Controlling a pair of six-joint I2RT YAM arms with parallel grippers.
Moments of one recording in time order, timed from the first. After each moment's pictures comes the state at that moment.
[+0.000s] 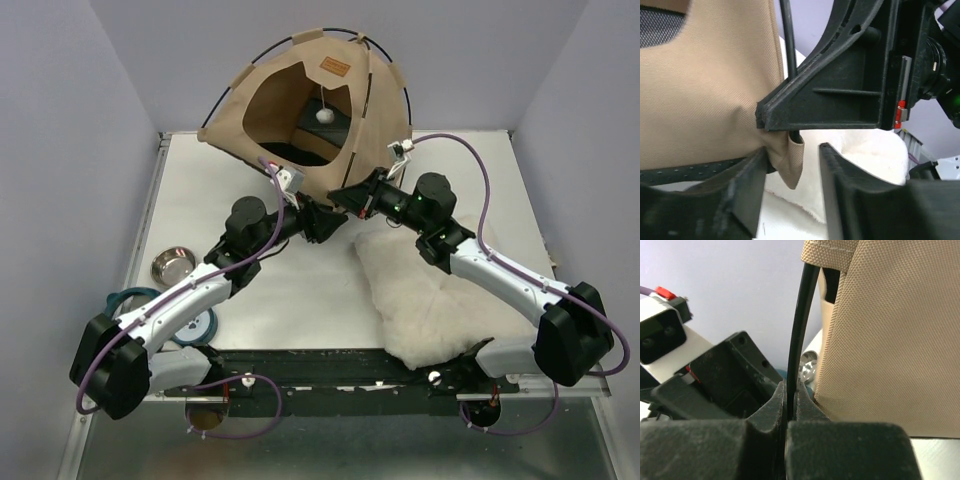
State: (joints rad) left arm -0.62 1.17 0.77 0.45 0.35 -0.44; right arm 0.61 1.35 0.94 0.47 -0.40 0.76
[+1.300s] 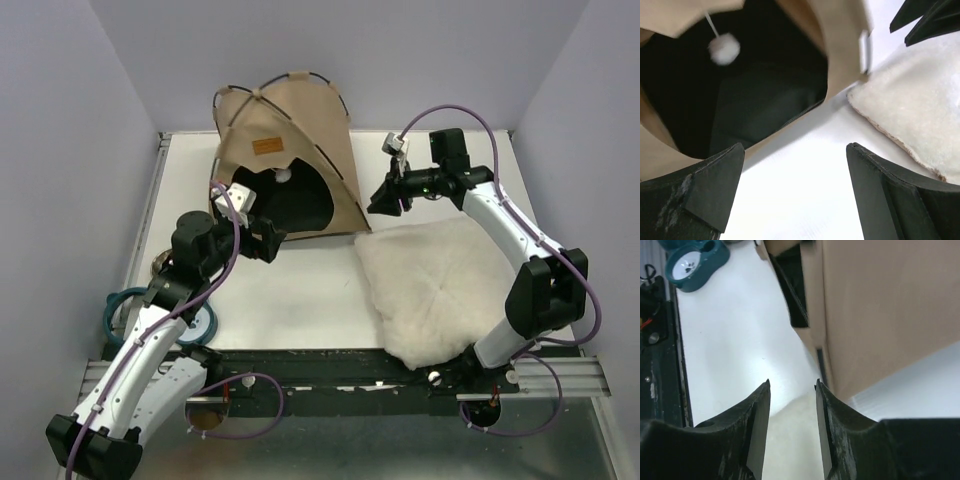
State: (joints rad) left arm -0.38 0.75 0.76 -0.25 0.23 -0.08; right arm 0.29 1.61 1.39 -0.52 -0.97 -0.43
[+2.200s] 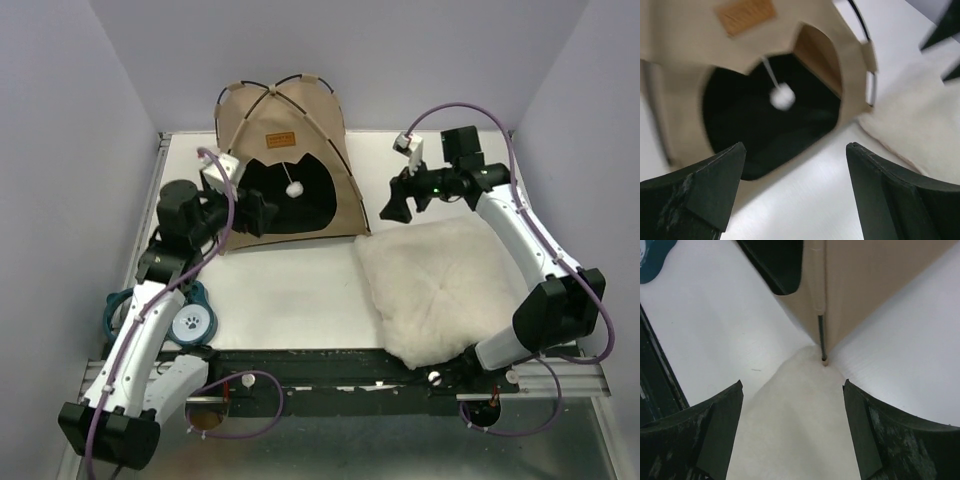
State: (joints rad) left arm -0.27 0.87 0.90 -0.27 0.39 -0.03; right arm 0.23 1.52 1.42 -0.72 -0.71 -0.41
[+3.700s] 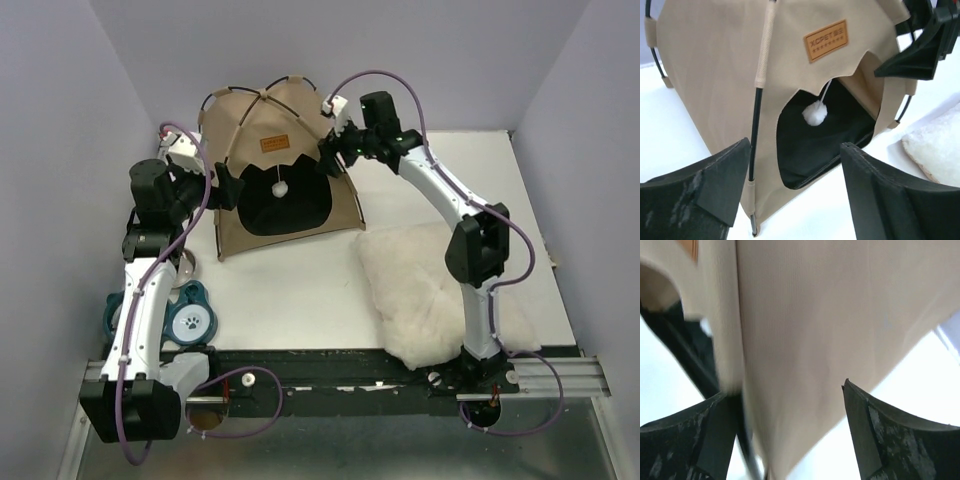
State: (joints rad) left arm 0.04 1.06 1.04 -0.22 0.45 -0.04; right arm 0.49 2.17 2.11 -0.46 -0.51 -0.34
